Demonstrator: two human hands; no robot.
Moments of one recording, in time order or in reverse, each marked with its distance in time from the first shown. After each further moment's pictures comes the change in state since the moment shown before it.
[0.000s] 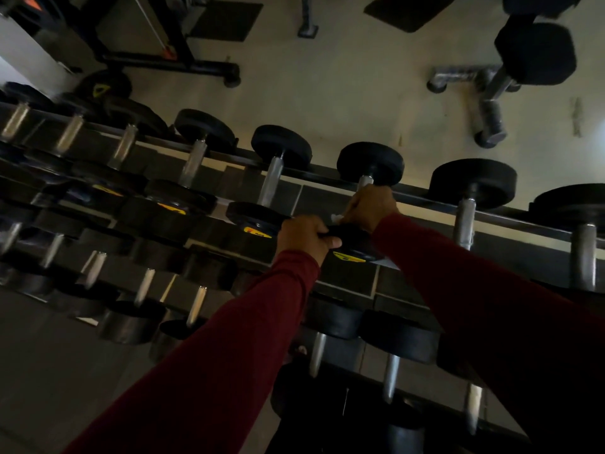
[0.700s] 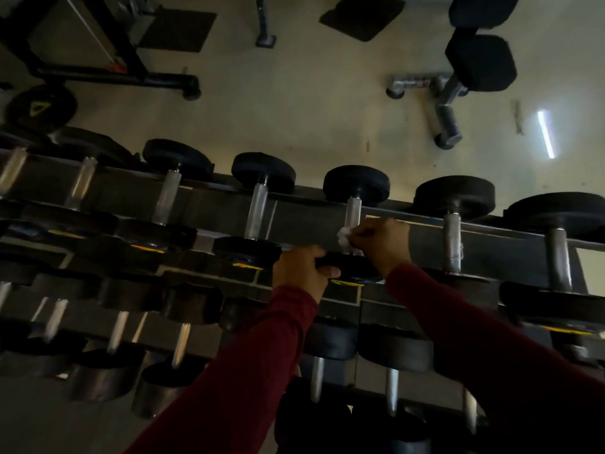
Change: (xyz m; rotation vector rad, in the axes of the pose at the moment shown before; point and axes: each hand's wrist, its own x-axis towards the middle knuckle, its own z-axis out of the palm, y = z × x) left_hand 0.015 -0.014 0.000 -0.048 -0.094 0.097; right_hand -0.039 0.015 0.002 0.351 0.205 0.064
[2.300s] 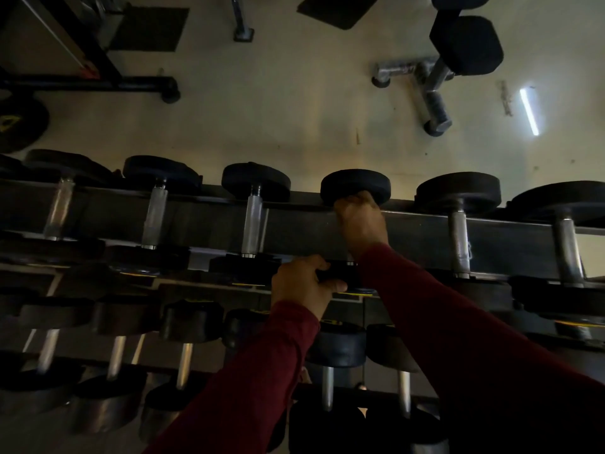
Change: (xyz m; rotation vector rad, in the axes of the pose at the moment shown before) left_hand 0.010 -0.001 -0.011 -0.014 -0.062 0.025; right_hand 0.058 -0.024 0.036 -0.579 0.173 -0.323
